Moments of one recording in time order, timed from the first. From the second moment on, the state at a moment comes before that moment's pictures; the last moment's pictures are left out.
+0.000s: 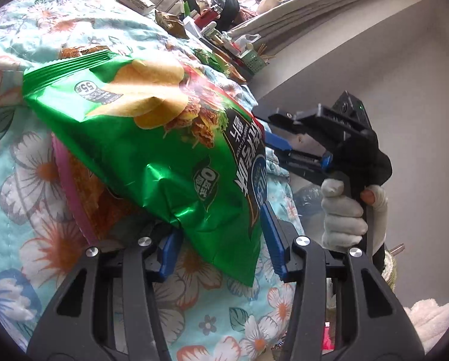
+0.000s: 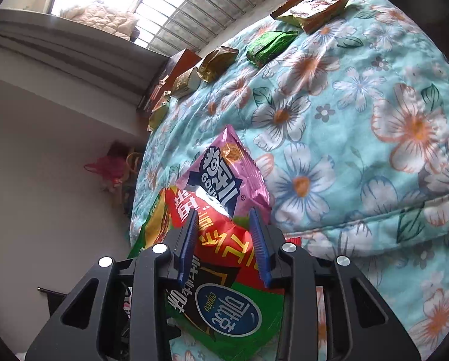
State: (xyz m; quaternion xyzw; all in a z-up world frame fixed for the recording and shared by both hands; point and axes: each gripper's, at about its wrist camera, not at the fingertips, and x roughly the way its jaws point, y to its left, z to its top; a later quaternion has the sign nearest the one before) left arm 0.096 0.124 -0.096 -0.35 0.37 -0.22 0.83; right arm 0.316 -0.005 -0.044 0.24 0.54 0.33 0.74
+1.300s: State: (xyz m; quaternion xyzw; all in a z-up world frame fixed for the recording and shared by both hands) left arm 0.001 0.238 0.030 -0.11 0.26 0.06 0.96; right arm 0.267 0.058 -0.104 0.37 0.58 0.33 0.65
